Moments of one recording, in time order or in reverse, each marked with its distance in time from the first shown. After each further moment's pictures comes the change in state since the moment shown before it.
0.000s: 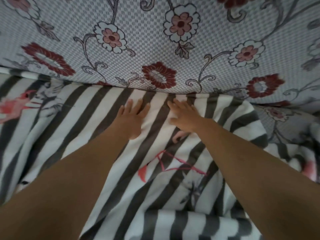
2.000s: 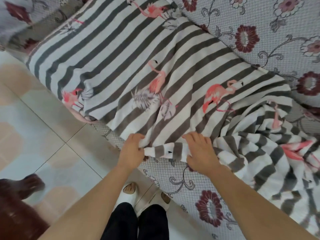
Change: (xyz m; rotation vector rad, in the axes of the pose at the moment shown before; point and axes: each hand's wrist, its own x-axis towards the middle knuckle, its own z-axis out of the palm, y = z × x) left_hand -0.480 0.155 0.202 -1.066 0.392 -0.730; right_hand -0.385 -0.090 0.180 -0.321 0.053 -0.557
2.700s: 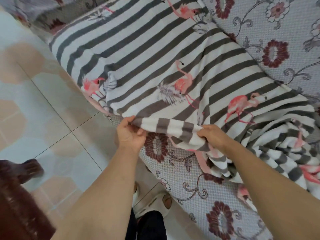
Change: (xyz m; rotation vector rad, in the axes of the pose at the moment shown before) left_hand 0.040 -0.024 -0.052 -2.095 0.154 -0.449; right_hand 0.079 -0.032 -0.046 0.853 -0.212 0.429
